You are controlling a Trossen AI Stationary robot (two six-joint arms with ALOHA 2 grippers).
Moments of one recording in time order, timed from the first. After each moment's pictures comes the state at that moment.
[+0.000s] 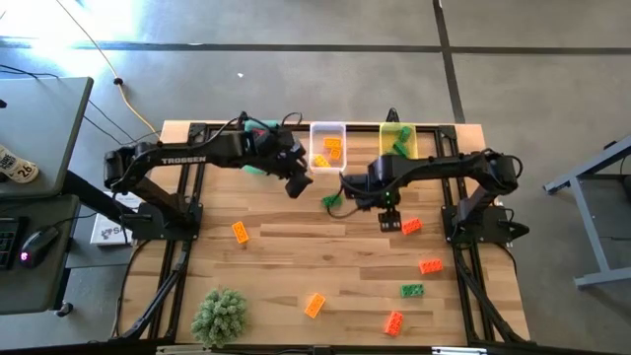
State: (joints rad) left arm 0.38 1.49 1.19 -0.50 0.14 -0.33; right arm -0.01 1.71 1.46 -1.48 0.00 -0.10
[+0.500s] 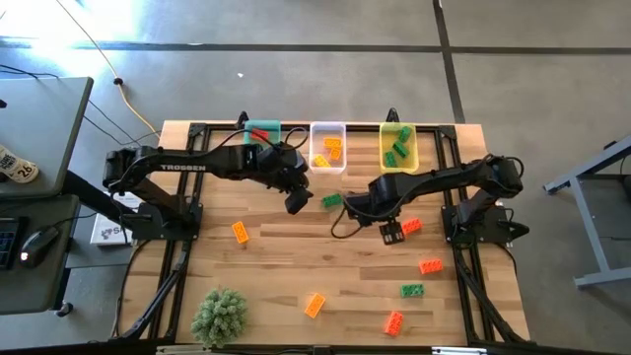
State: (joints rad) left arm 0.27 1.49 1.19 -0.51 0.05 -0.33; right arm 0.10 1.67 1.36 -1.38 0.06 -0.08
